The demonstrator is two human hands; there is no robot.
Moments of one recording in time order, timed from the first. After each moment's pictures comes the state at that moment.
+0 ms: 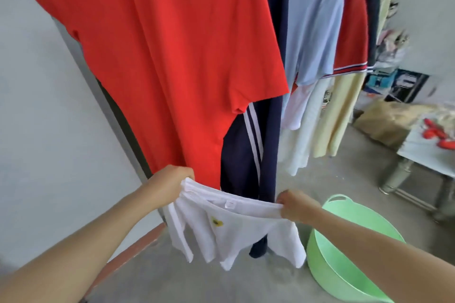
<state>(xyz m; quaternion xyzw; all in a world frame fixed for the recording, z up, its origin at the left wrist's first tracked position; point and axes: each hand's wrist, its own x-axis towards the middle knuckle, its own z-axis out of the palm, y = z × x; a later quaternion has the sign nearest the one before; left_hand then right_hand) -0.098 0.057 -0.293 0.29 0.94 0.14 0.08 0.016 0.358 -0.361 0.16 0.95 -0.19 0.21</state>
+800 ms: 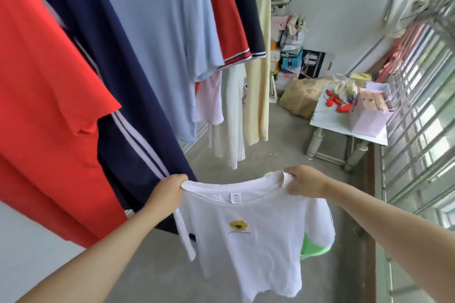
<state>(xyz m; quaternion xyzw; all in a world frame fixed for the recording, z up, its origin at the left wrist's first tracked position) -0.066 0.282 -0.366 0.35 0.90 0.23 0.10 0.142 0.551 -0.317 0.24 0.92 -0.28 0.10</state>
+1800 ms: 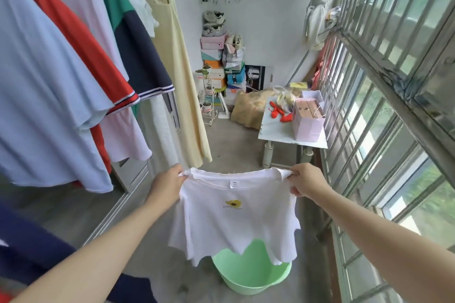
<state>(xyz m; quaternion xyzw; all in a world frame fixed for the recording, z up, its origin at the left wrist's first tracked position) -0.049 0.520 -0.331 0.39 0.89 0.23 0.09 0.218 0.716 -0.311 0.50 0.78 -0.35 -0.12</state>
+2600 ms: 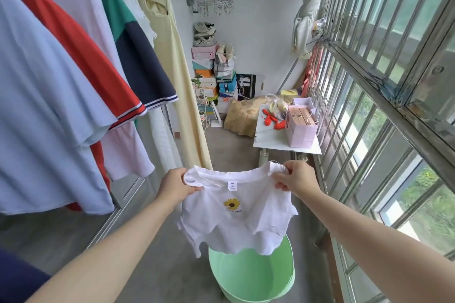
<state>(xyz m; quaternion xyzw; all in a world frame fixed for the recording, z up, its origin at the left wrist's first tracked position) -0.065 0.546 -0.316 0.35 0.82 0.40 0.21 0.178 0.711 -0.307 0.49 0.73 -0.39 -0.26</state>
